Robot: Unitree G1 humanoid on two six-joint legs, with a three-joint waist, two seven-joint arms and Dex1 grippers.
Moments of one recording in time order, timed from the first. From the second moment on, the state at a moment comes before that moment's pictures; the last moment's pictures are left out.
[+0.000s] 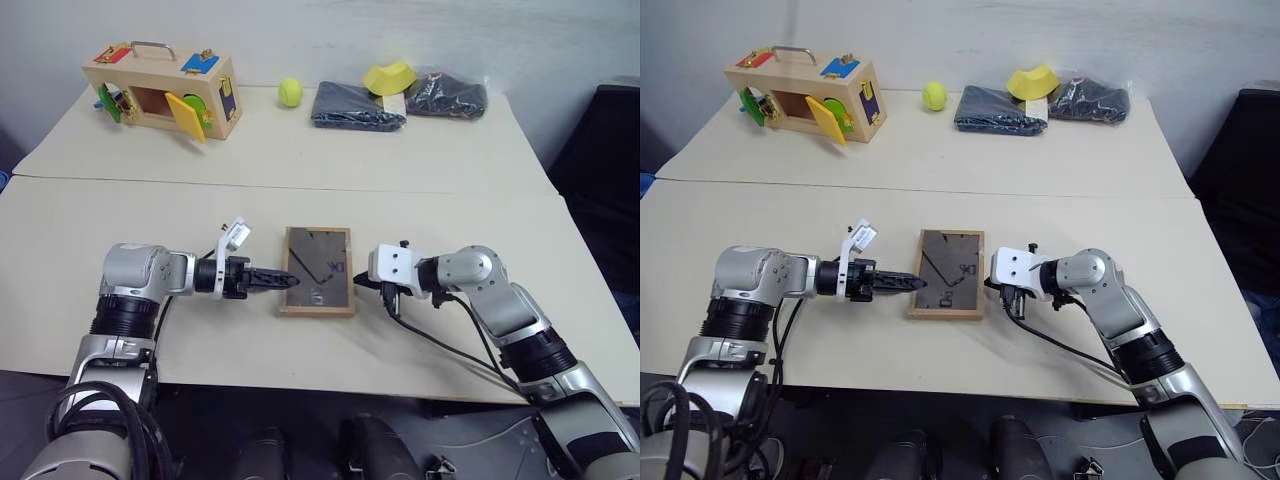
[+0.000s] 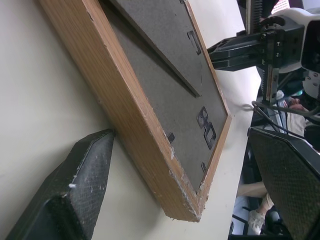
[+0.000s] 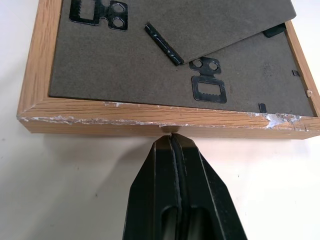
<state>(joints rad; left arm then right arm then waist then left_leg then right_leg) -0.74 0.53 0.00 0.30 -0.48 1.36 -1.01 -0.60 -0.57 0.33 0.08 -0.08 0.15 1.07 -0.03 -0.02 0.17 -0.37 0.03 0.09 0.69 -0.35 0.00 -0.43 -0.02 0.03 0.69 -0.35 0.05</state>
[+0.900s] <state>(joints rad) -0.69 0.61 -0.14 0.16 -0.60 1.46 -1.00 -0.59 -0.63 0.37 -0.04 -0.06 0.20 1.21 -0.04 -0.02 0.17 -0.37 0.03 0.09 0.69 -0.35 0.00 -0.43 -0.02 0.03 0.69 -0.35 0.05</state>
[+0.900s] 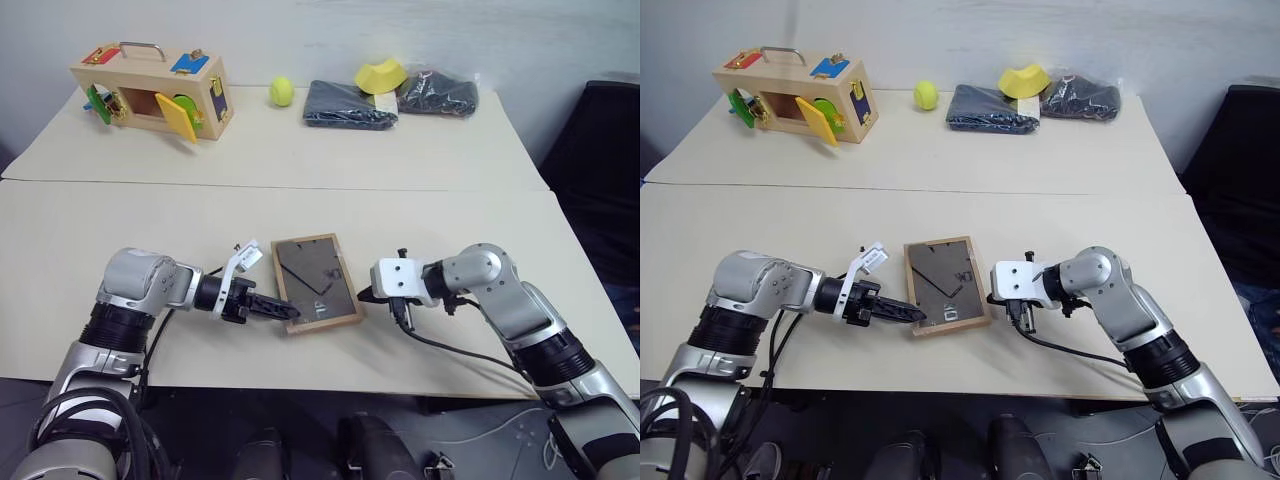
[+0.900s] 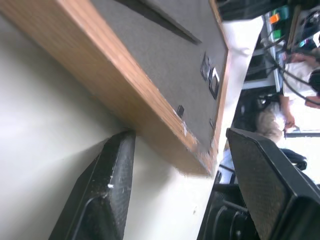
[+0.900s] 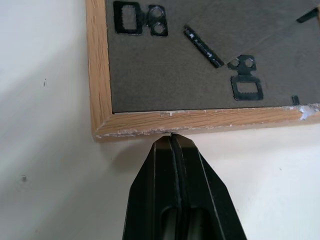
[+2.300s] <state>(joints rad) -0.69 0.64 0.00 0.01 -0.73 1.37 -0.98 -0.85 -0.38 0.11 -0.17 0.51 0.90 0.93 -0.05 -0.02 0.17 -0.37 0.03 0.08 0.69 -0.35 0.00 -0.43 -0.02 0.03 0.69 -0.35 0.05</state>
